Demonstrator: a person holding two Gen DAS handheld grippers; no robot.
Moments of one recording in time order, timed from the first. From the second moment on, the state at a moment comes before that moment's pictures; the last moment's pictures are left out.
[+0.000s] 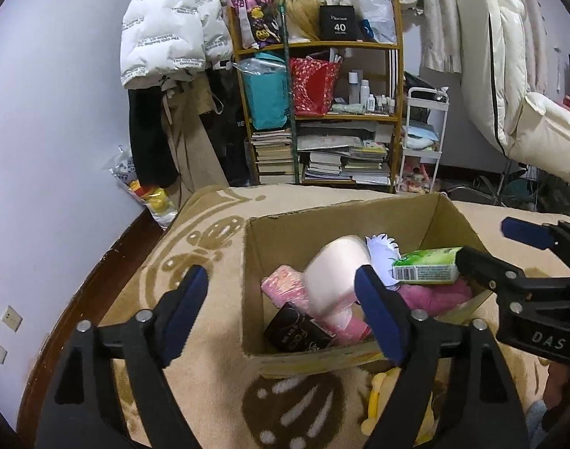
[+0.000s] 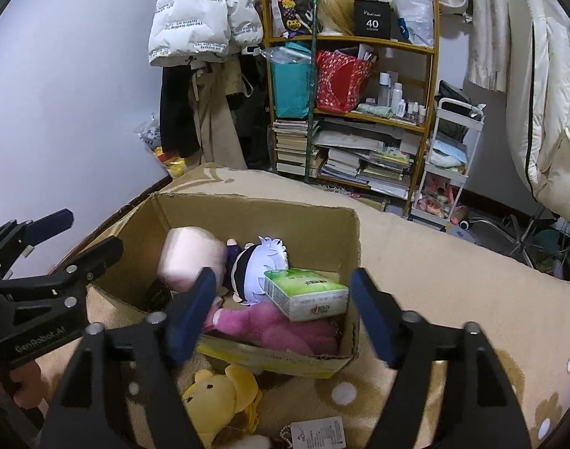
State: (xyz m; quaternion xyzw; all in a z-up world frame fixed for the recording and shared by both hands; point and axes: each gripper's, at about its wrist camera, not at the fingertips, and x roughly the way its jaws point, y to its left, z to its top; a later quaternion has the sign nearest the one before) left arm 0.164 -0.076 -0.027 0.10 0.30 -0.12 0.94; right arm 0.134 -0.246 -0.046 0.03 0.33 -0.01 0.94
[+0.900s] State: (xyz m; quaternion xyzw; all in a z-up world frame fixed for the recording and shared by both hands) left arm 0.091 -0.062 -0.011 0.09 0.33 -0.15 0.93; right arm 0.049 -0.236 -0.034 0.06 0.37 0.00 0.93
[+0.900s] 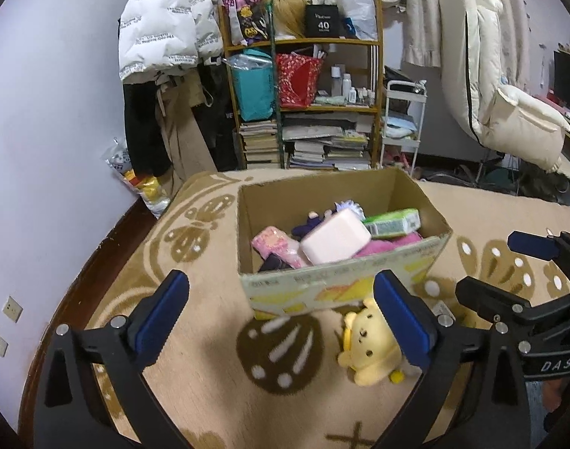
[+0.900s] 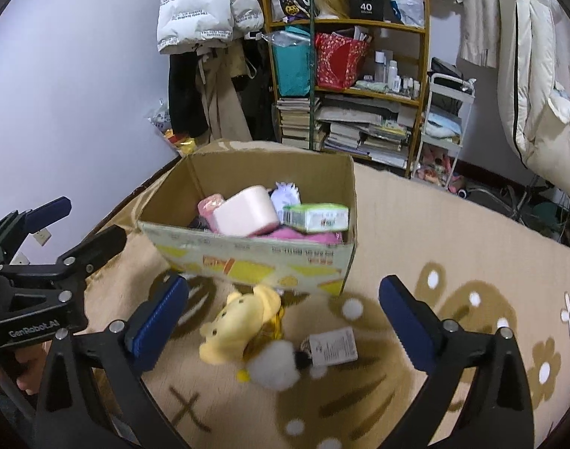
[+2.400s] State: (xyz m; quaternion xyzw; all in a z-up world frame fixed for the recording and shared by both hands) left arm 0.153 -0.123 -0.119 0.09 0.51 -0.25 0.82; right arm 0.065 -0.241 -0.140 0.14 0.52 0.01 0.84
